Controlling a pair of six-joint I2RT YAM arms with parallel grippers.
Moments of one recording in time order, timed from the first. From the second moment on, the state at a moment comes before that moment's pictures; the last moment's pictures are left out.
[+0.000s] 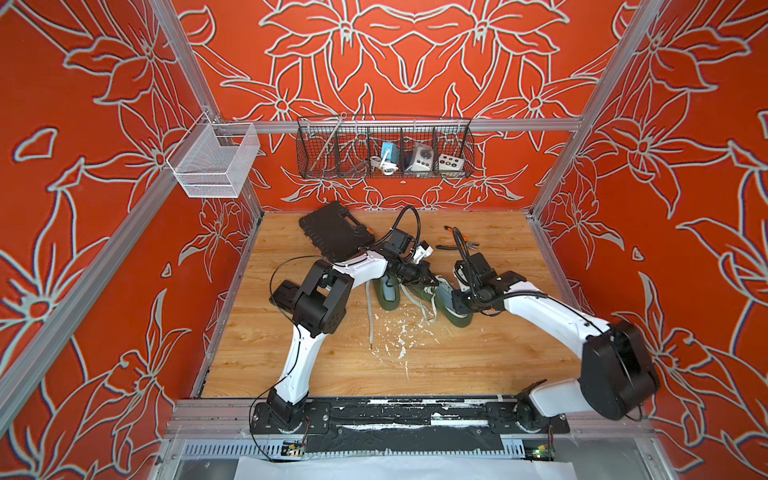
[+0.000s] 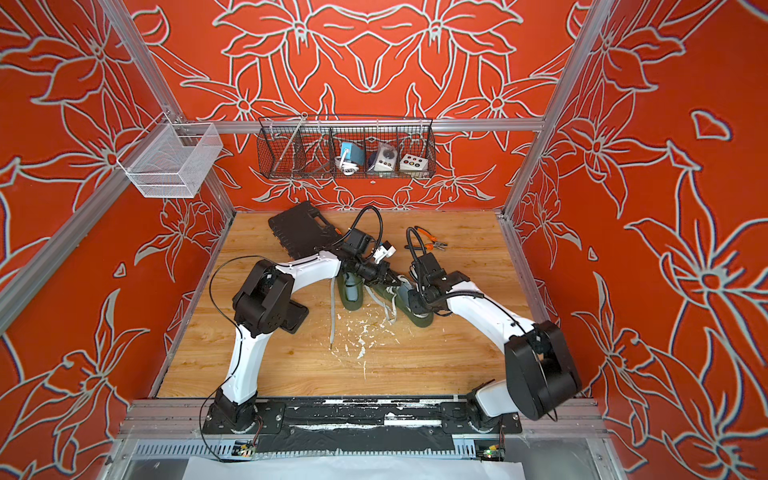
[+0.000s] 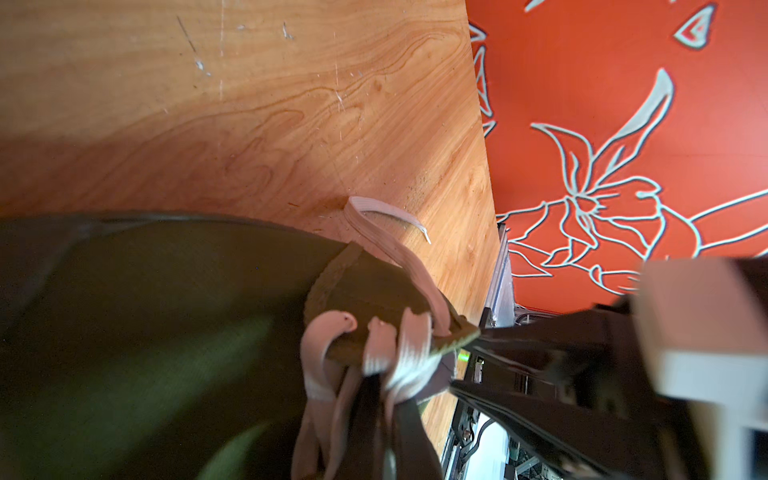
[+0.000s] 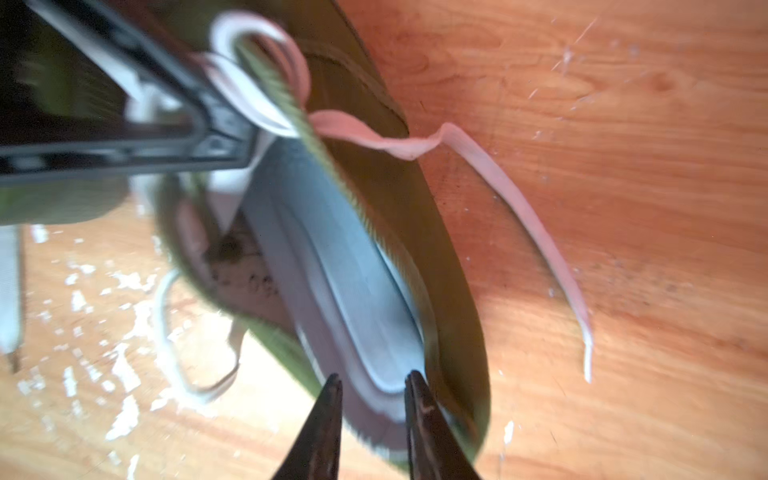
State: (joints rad) left arm -0.54 2.21 1.62 -0.30 0.89 -0.51; right arm 0.48 1.39 0.94 -0.71 -0.03 0.28
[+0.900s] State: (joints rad) left arm -0.54 2.21 1.62 -0.31 0.89 -0.51; right arm 0.44 1.50 0.94 -0.72 -0.13 0.34
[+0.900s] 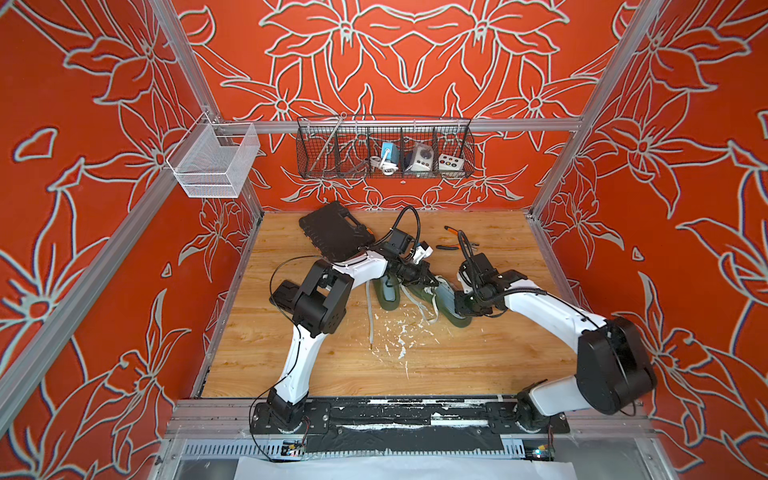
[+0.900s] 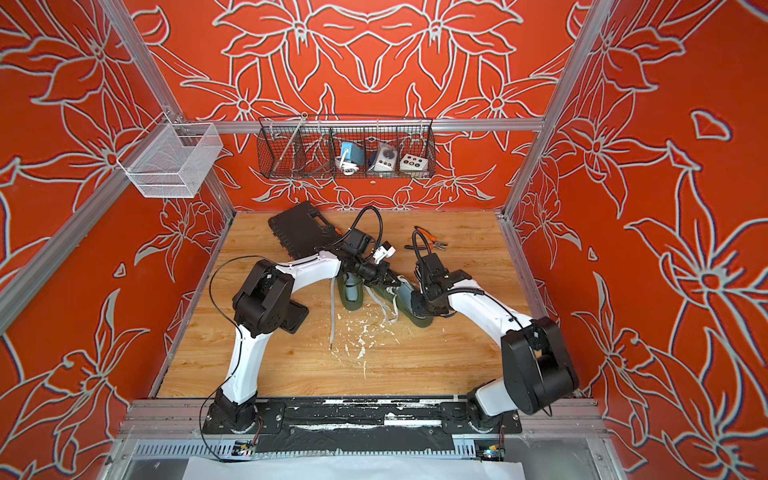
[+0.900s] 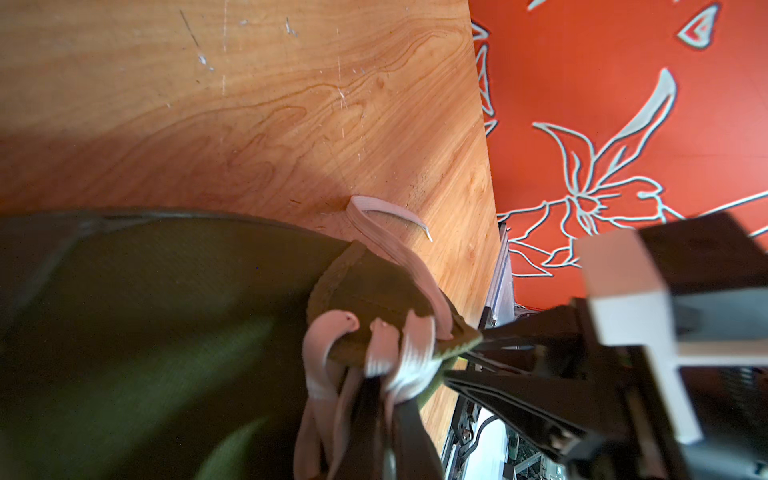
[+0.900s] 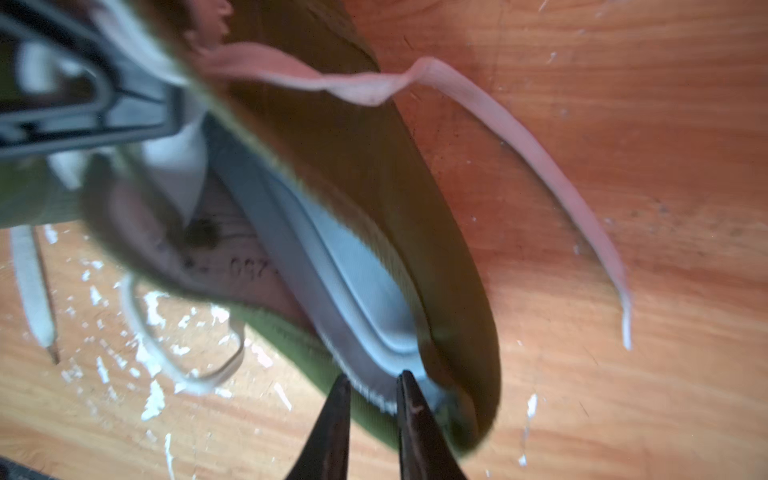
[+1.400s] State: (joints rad) left arm -0.54 2.20 1.62 -0.31 0.89 -0.51; right arm 0.45 1.46 0.97 -0.74 -0.11 0.35
